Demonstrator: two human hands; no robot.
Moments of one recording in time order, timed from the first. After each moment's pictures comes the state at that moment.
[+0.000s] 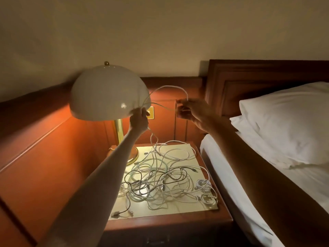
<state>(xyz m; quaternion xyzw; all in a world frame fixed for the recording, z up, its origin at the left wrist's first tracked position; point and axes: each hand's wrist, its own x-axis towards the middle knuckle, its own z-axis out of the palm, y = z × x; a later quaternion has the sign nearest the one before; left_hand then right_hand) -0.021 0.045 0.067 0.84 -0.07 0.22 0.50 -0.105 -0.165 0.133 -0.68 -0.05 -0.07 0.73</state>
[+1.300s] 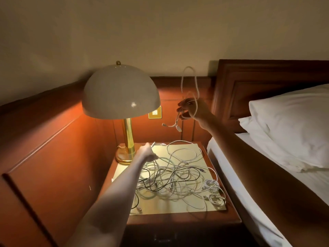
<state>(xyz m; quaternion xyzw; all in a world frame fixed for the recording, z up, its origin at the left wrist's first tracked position) -0.048 0.062 -0.029 0.96 0.04 -0.07 0.25 -0.070 -0.145 0.118 -0.78 -0.10 -0.15 0.60</state>
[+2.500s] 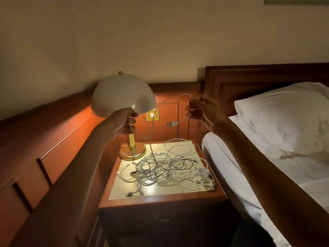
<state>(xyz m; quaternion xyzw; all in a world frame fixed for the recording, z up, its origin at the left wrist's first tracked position) -0.215 0.123 0.146 0.76 -0.03 -0.03 0.65 -0.242 -0.171 0.144 -0.68 -0.16 -0.12 0.71</state>
